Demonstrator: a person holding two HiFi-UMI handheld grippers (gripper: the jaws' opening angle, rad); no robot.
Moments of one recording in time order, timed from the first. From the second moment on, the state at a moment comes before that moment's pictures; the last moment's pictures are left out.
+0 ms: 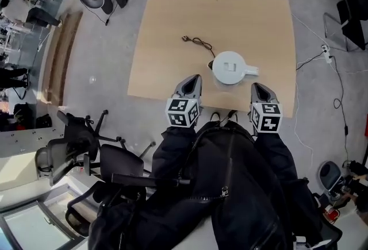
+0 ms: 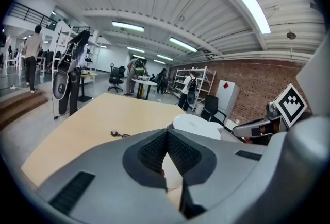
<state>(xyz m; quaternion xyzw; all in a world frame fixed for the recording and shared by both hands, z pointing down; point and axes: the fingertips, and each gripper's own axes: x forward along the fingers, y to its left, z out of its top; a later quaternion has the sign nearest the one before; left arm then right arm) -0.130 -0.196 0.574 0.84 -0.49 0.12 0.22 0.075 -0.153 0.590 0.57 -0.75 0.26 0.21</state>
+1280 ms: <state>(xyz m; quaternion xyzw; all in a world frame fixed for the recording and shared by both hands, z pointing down) -0.147 -0.224 0.624 0.81 -0.52 0.17 0.22 0.098 -0.202 0.664 0.59 -0.73 0.25 0.25</state>
